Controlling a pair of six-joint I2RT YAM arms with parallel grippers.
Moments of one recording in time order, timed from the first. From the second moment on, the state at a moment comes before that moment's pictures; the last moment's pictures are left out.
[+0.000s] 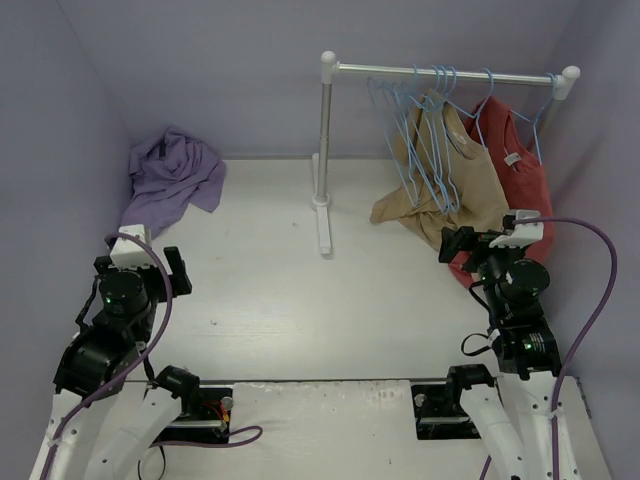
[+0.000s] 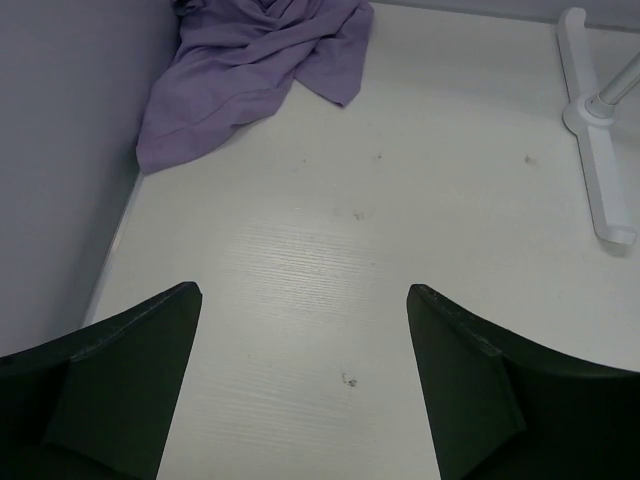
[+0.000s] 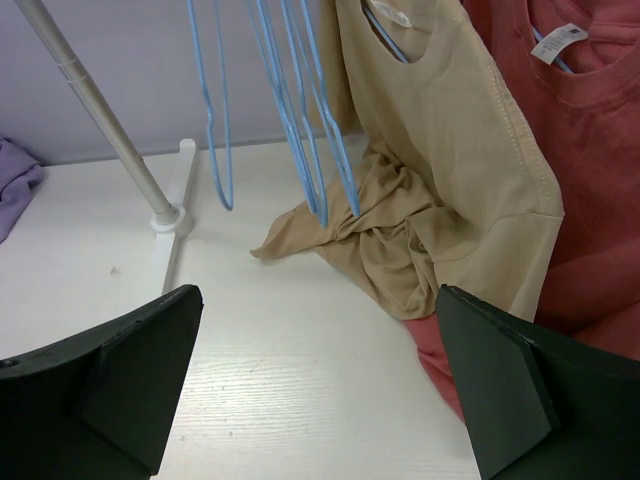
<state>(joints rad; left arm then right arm) -0.35 0.52 0.97 -0.82 -0.47 -0.18 0.09 0.52 0.74 -0.29 0.04 0.16</state>
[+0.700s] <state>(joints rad) 0.05 1.58 1.34 -0.46 -0.35 -0.32 0.11 0.56 0.77 -0.29 0.07 0.19</state>
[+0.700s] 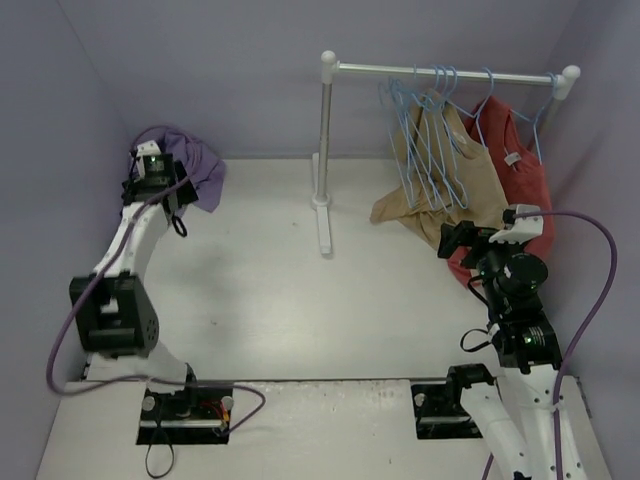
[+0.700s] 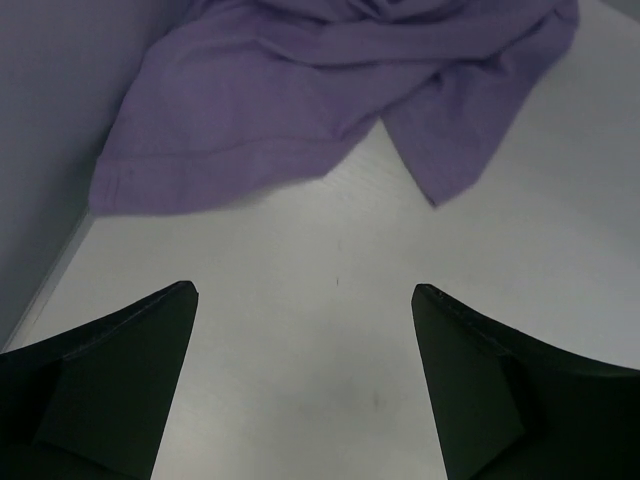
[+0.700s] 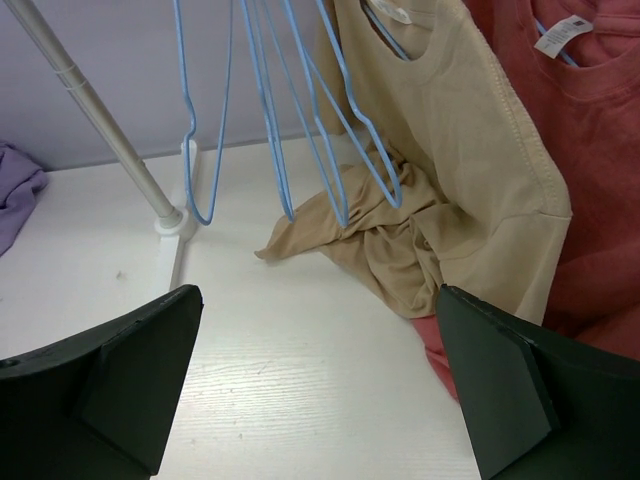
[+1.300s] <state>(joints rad) 0.18 2.48 2.17 -0.58 -0.25 -0.32 0.12 0.60 0.76 -0.31 -0.11 0.19</state>
